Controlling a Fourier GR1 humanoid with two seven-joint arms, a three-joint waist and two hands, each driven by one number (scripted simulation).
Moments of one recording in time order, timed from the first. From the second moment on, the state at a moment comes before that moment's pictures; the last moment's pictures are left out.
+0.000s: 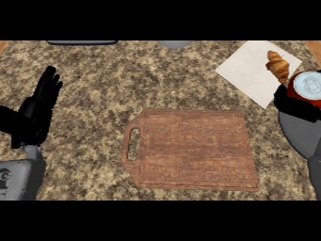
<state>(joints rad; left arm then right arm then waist) -0.23 0.19 0.10 -1.49 0.01 0.06 0.10 -0.31 -0.25 -0.09 -1.78 1.03 -0.13 0.80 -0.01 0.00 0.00</state>
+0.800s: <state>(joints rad) -0.25 0.17 0.09 -1.47 0.00 0.06 0.08 -0.37 -0.53 -0.45 -0.92 0.83 -0.49 0.17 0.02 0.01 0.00</state>
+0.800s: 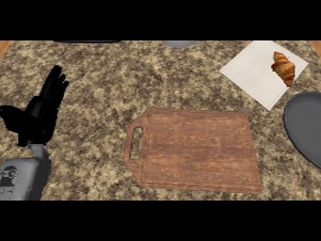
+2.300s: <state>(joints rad) -0.21 0.20 0.13 -1.48 0.00 0.06 0.09 -0.29 -0.48 -0.81 -0.72 0.18 -0.05 -0.48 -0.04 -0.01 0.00</state>
